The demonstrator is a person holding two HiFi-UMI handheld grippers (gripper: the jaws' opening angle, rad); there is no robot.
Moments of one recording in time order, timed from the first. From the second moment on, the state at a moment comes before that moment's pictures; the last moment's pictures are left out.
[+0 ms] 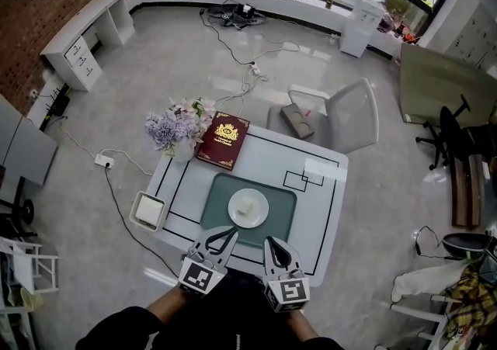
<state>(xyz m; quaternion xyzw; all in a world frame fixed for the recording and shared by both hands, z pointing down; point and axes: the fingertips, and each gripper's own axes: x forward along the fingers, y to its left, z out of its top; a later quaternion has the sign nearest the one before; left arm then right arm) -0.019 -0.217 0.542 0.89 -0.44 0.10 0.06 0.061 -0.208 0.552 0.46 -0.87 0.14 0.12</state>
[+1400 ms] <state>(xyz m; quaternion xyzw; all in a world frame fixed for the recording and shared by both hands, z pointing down) 0.009 -0.202 0.552 0.91 -0.38 0.11 0.10 0.074 -0.213 0.545 0.46 -0.87 0.14 0.12</state>
